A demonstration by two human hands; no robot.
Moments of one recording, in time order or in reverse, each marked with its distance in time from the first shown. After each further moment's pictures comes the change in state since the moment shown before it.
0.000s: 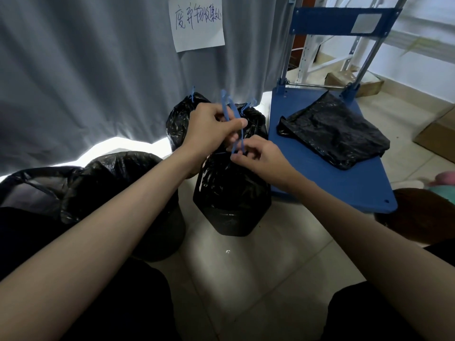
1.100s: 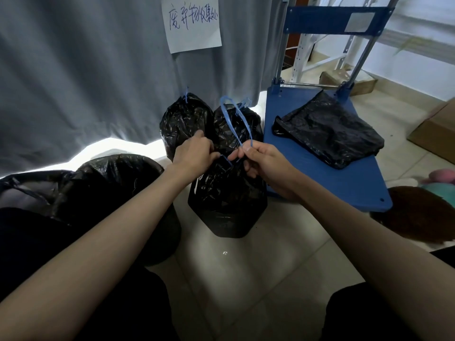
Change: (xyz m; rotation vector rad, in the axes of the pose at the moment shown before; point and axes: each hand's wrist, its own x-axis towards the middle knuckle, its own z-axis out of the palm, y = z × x) left_hand 0.013 -0.070 0.001 1.013 -0.213 -0.050; right_hand -0.007 0.003 -0.006 0.532 -0.091 0.166
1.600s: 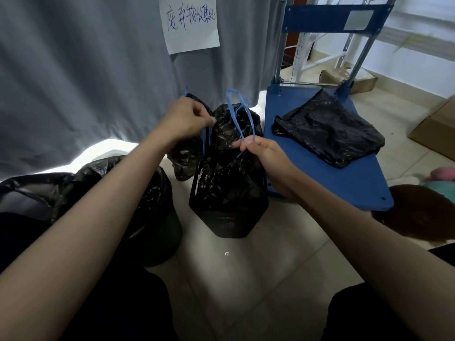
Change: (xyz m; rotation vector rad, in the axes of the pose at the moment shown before) left_hand 0.012 0.003 -0.076 -0.572 0.054 -0.081; right_hand 0.006 -0.006 0.001 -0.033 0.161 0.044
